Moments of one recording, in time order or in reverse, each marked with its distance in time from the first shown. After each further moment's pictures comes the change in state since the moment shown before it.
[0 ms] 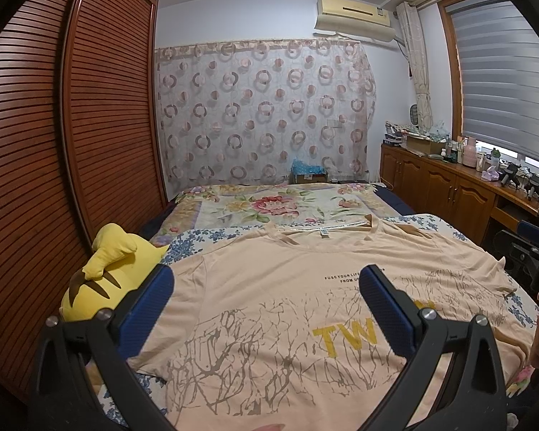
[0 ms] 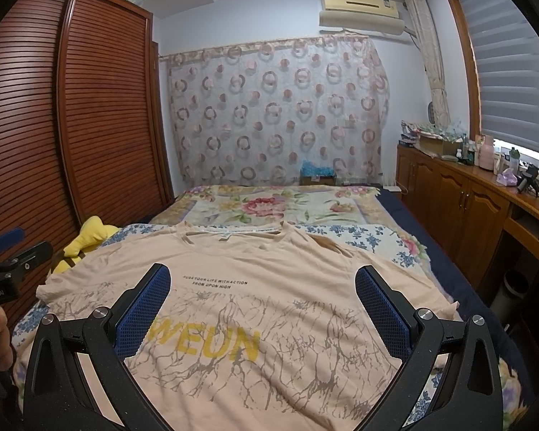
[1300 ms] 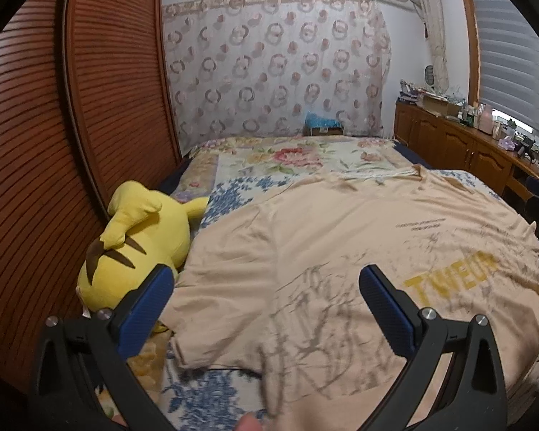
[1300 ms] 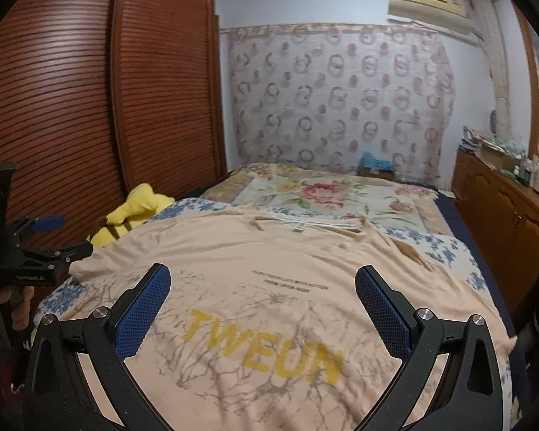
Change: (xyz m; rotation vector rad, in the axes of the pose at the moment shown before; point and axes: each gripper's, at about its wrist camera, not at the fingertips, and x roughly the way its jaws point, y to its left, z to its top) left arm 0.052 0.103 -0.032 0.014 0.198 0.033; right arm 0.059 0.079 0.009 -0.138 0.100 0.227
